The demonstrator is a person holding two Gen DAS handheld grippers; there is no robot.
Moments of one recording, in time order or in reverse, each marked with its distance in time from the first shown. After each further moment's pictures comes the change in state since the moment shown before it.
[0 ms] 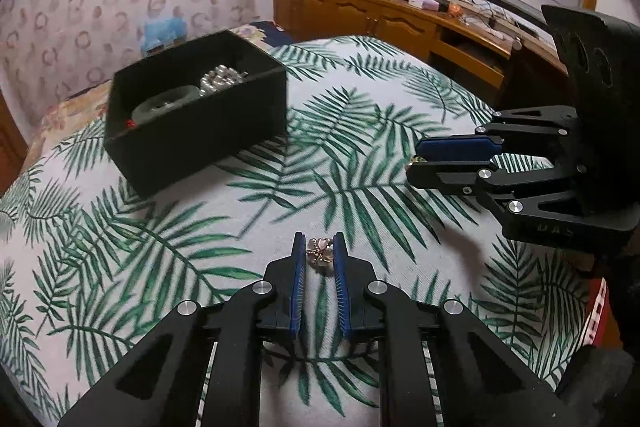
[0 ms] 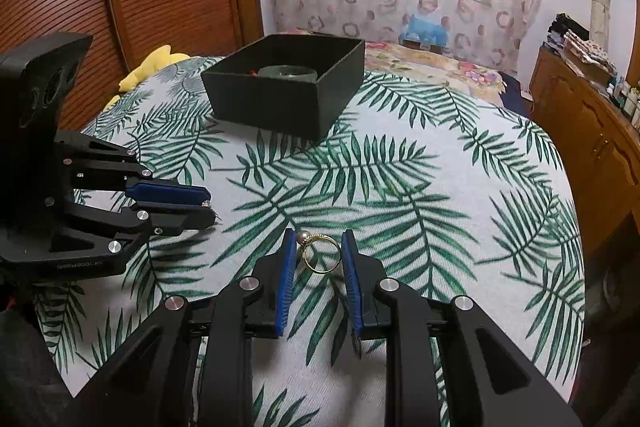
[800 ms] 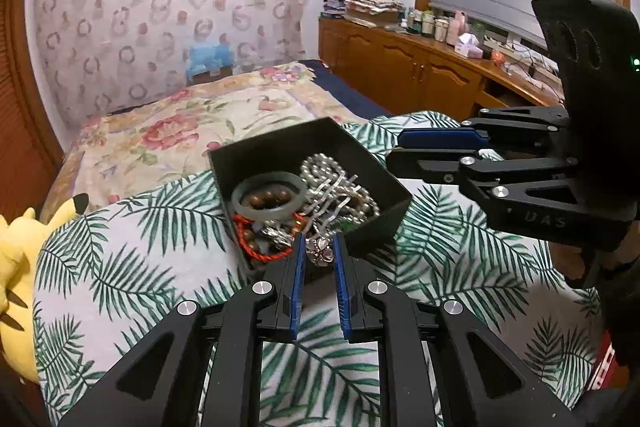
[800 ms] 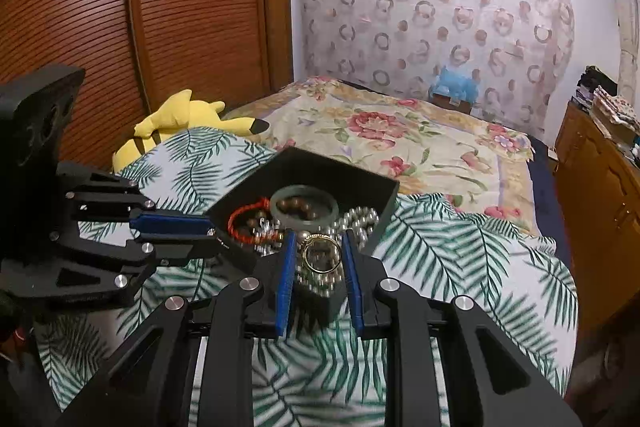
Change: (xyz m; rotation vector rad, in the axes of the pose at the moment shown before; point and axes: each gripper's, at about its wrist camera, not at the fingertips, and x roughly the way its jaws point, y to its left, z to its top) left arm -0.024 0.067 0.057 -0.073 -0.123 0.115; right arm 0.029 0.005 0.123 -0.099 -0.135 0.080
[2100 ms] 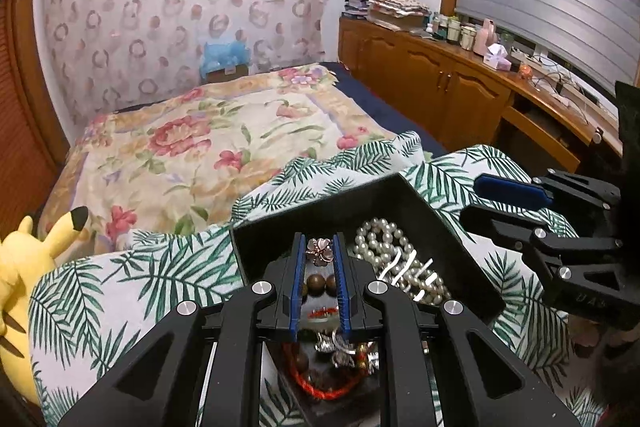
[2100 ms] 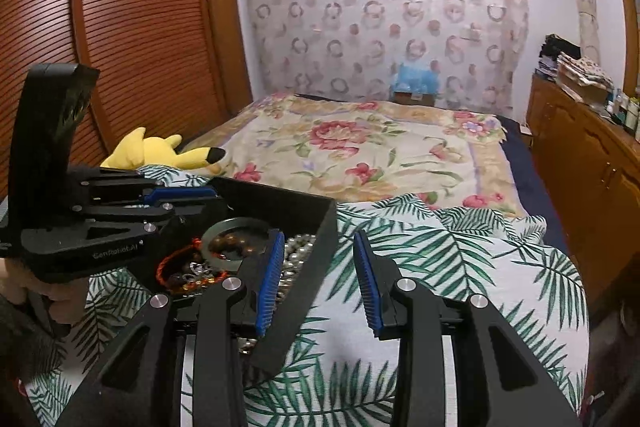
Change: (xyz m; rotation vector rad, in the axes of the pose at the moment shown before) left arm 0.065 0.036 0.055 -0.041 0.004 0.046; right arm 0.028 -0.053 -0.002 0.168 -0.052 -0.119
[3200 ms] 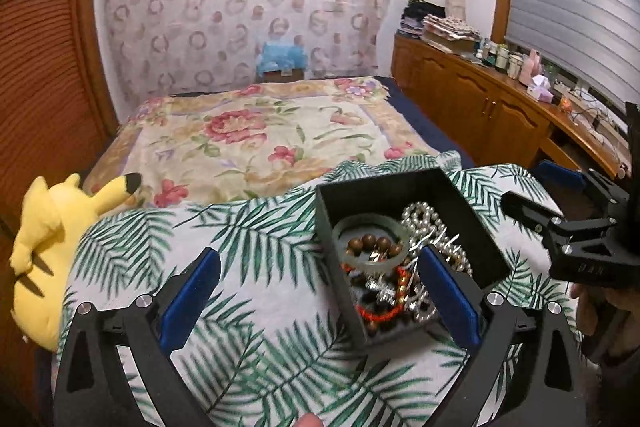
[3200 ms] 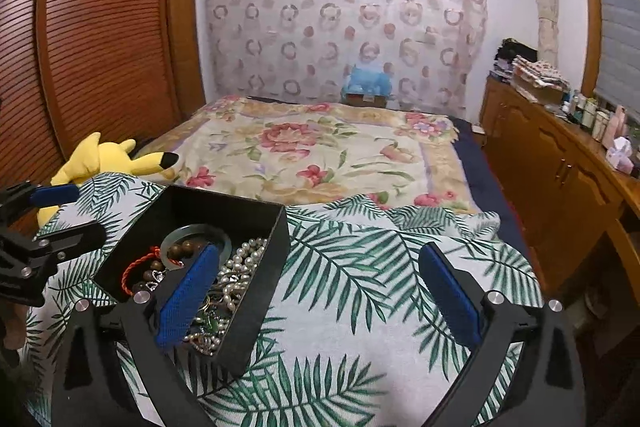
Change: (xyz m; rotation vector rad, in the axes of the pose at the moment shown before) left arm -0.061 0.021 -0.035 -0.138 -0.037 0.163; right arm -0.014 0.000 0.001 0.029 -0.012 -0.180
